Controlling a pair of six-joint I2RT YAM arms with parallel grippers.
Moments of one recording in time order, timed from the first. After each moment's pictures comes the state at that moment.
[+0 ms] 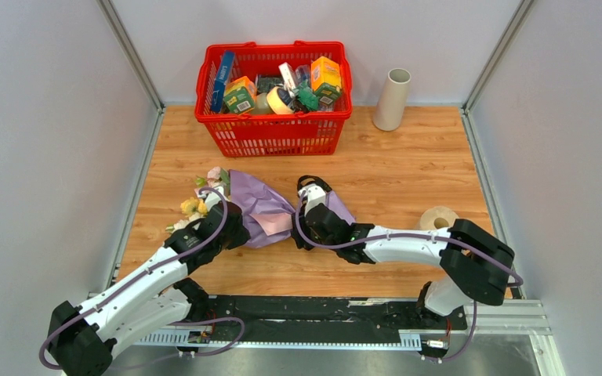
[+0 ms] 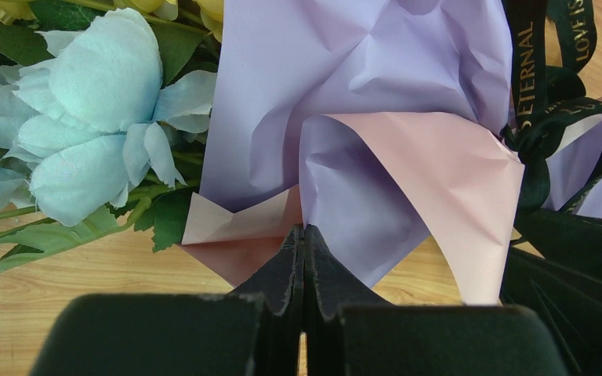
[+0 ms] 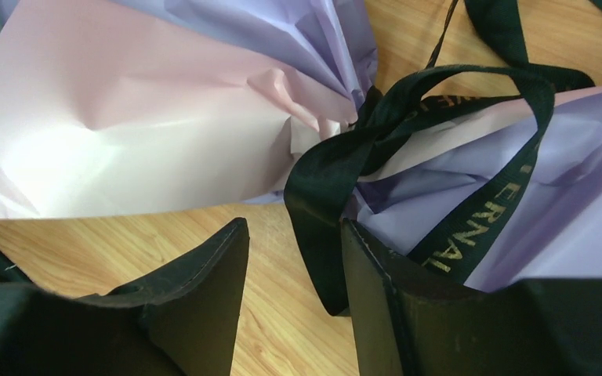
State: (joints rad) left arm -0.67 0.81 0.53 -0.56 -0.30 -0.91; right arm 1.08 1.52 0.76 0.13 0.27 0.51
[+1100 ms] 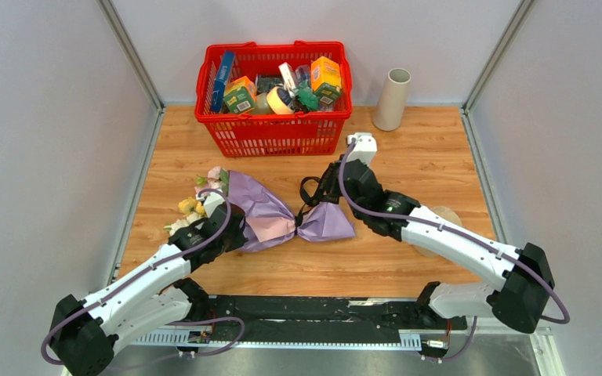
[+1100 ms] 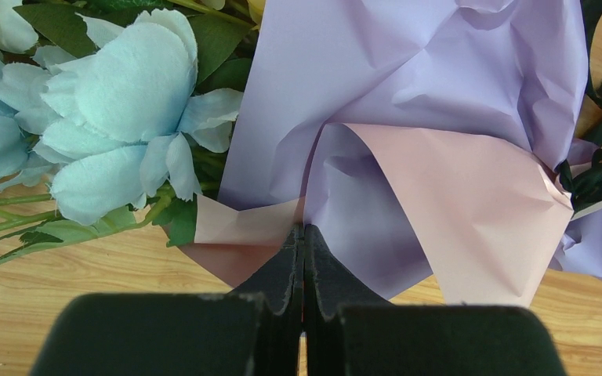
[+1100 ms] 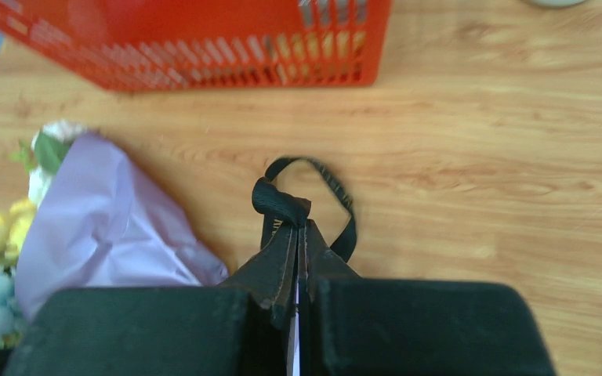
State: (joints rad) left arm -0.67 0.85 0.53 -0.62 -0.37 -0.94; right arm 0.91 1.27 1.00 -0.19 0.61 0.51
